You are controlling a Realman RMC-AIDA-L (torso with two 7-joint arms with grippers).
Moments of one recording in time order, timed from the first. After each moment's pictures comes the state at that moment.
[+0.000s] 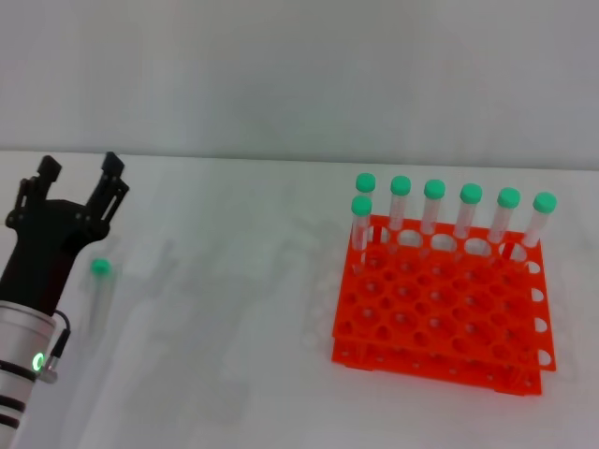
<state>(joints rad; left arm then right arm) -0.43 -2.08 2.68 0.14 -1.29 1.44 -0.37 0.30 2.01 -0.84 0.04 -0.31 -1.67 0.19</state>
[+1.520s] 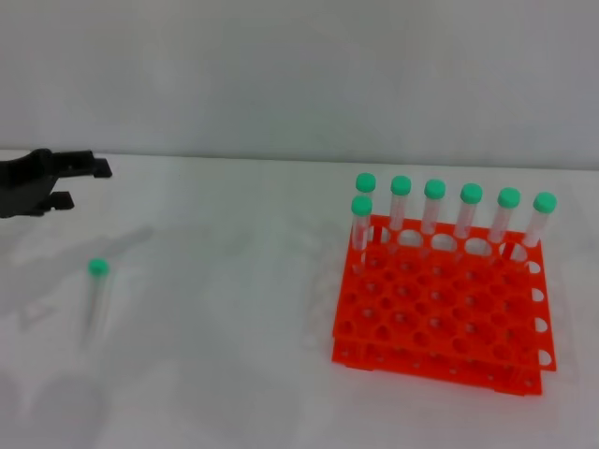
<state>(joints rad) -0.90 -1.90 2.85 -0.83 -0.21 1.51 -2.31 0.33 2.01 -0.83 -0.05 -0.30 -1.57 0.14</state>
